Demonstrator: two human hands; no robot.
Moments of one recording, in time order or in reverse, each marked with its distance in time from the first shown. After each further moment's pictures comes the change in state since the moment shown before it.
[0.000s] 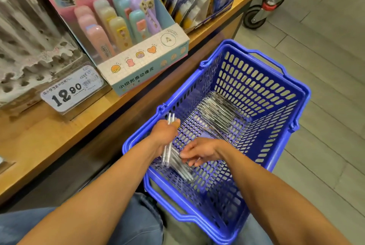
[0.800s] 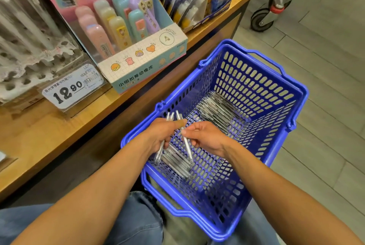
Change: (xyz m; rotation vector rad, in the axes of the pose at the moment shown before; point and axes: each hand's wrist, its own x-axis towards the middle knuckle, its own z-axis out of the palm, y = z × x) left_hand -0.002 0.007 -0.012 -0.106 -0.166 -0.115; right_hand -0.036 -0.026 0.010 0.358 0.298 -0.348
